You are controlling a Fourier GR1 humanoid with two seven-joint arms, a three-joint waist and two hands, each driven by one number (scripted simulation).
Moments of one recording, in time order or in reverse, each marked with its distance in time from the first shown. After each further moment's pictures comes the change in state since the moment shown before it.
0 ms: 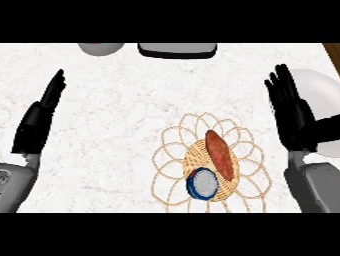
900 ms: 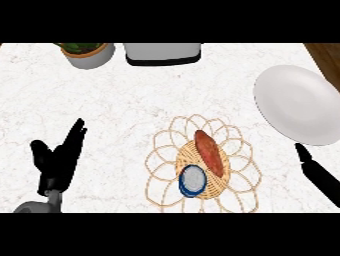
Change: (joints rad) left arm 0.233 -0.192 0.017 0.024 0.226 -0.033 0.180; right arm 0.483 -0.097 -0.003 -0.478 0.566 -0.612 0.153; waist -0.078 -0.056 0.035
